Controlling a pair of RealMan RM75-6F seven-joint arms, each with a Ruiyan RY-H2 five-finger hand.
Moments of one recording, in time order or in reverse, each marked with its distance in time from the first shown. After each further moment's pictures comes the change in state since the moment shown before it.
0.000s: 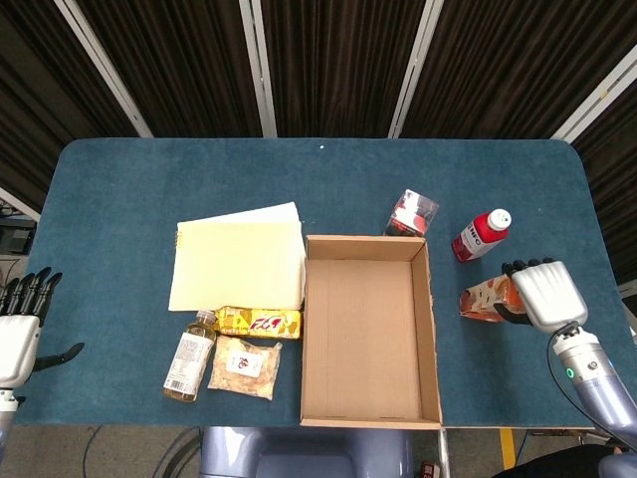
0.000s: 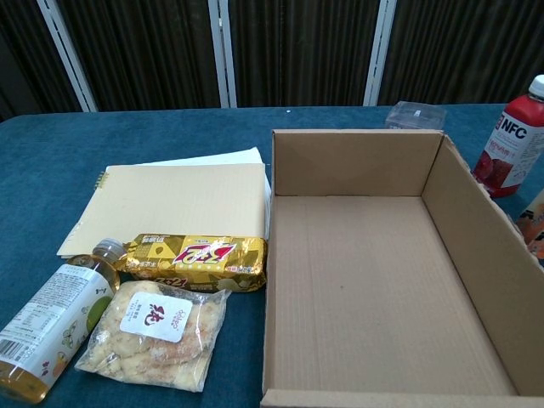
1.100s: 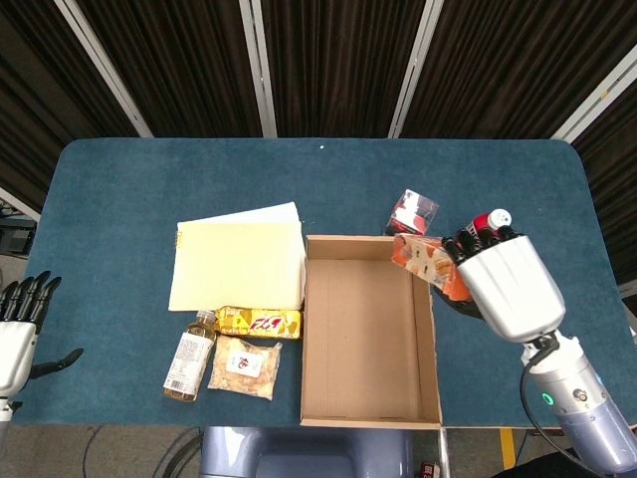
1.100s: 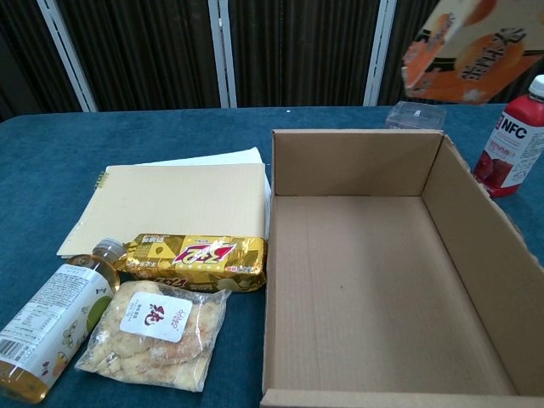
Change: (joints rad) left arm 0.021 0.023 0.021 -0.012 0.063 0.044 -0.041; right arm 0.090 0.269 0.184 -0.586 -0.086 0.215 -0.231
